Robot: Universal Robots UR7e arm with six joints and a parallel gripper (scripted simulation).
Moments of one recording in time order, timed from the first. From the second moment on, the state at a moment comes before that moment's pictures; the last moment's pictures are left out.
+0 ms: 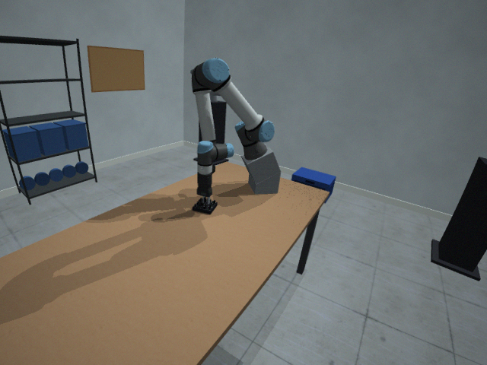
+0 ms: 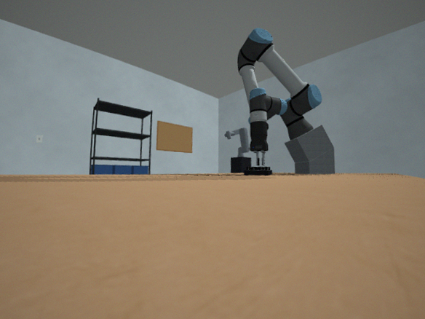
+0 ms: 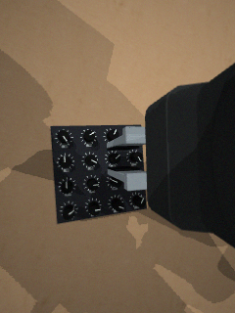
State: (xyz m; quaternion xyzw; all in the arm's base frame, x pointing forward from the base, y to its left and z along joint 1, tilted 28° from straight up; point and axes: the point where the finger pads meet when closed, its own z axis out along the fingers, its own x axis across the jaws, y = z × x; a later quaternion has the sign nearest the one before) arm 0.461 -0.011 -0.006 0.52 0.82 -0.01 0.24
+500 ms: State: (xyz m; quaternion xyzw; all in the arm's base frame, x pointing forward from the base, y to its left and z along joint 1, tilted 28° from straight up) arm 0.461 -0.011 -0.007 0.52 0.82 -0.01 0.24
